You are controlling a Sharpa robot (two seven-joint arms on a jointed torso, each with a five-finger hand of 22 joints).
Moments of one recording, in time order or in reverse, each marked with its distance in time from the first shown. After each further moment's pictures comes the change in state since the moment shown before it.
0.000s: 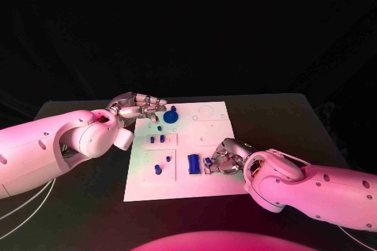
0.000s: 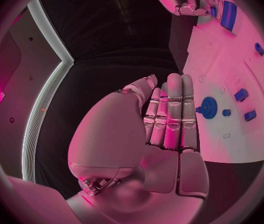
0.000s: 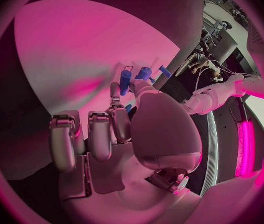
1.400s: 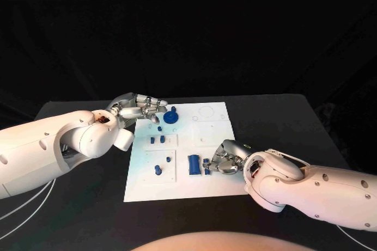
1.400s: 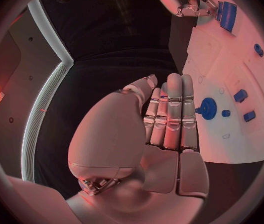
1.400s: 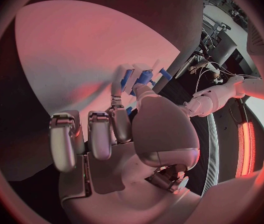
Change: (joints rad) left arm 0.000 -0.001 0.000 0.000 -0.002 0.006 -0.006; left_hand 0.000 0.000 0.000 0.000 0.000 0.000 0.000 0.000 0.000 0.000 0.000 0.000 0.000 -0.004 -0.003 0.000 -0.001 0.000 0.000 0.000 0.000 -0.001; right arm 0.000 0.003 0.000 -0.010 0.005 0.027 0.008; right_hand -0.110 0.024 -0.115 -0.002 -0.137 0.012 -0.004 0.004 0.013 0.000 0.000 0.009 0.000 0.000 0.000 0.000 0.000 0.000 0.000 0.000 -0.004 0.000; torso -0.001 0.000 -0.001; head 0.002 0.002
